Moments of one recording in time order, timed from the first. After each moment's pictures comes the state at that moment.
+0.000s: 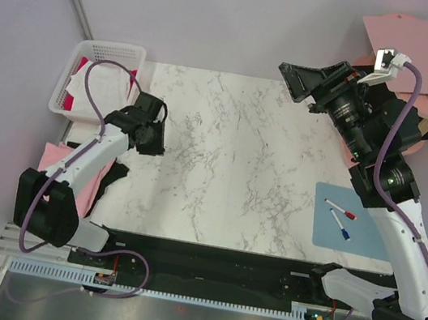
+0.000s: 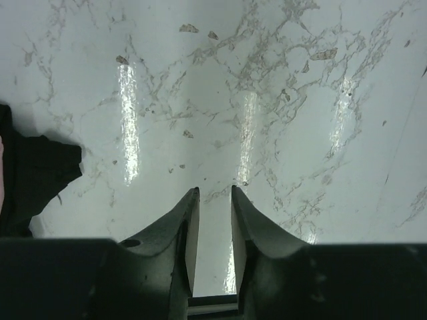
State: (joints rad) left arm -0.28 1.36 1.11 -0.75 -0.06 -0.39; right arm 0.46 1.13 1.52 -0.14 -0.12 0.70
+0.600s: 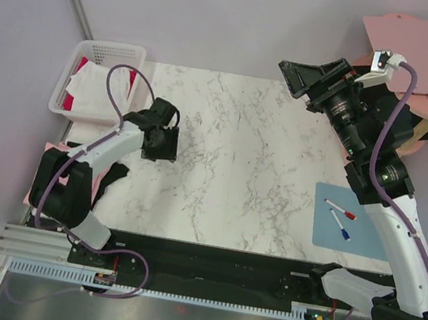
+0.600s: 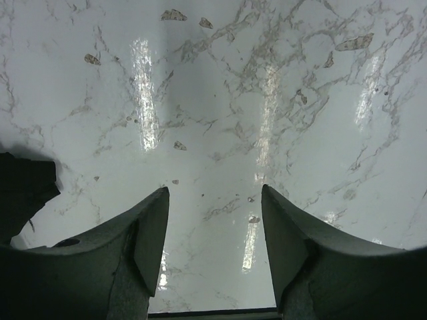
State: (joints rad) left arm -0.34 1.53 1.10 -0.70 -0.09 -0.40; right arm 0.47 1.14 1.52 -0.16 -0.07 0.78
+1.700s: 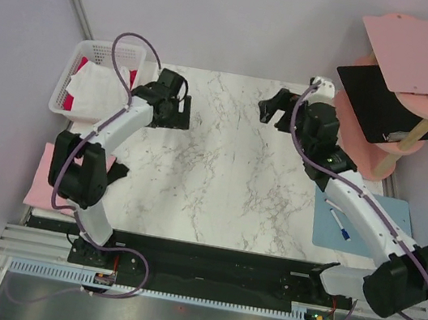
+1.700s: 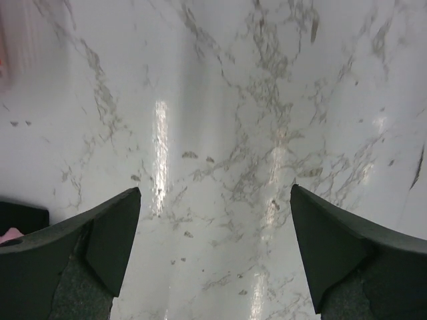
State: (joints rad) left arm -0.33 1.72 1.39 -0.70 -0.22 -0.35; right arm 0.47 1.28 1.16 0.03 0.09 0.48
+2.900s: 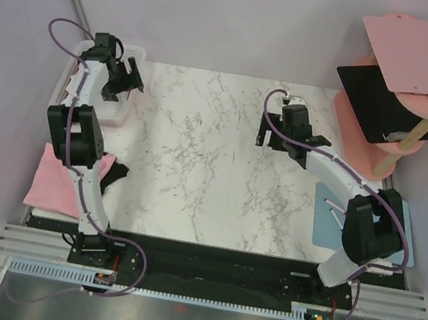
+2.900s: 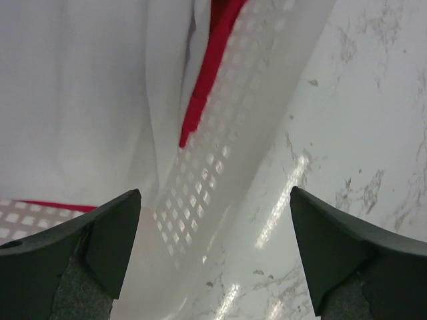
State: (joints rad) left arm 0.17 2.23 2.11 -0.85 0.06 -0.35; right arm 0.41 1.64 1.19 -0.25 0.11 0.34
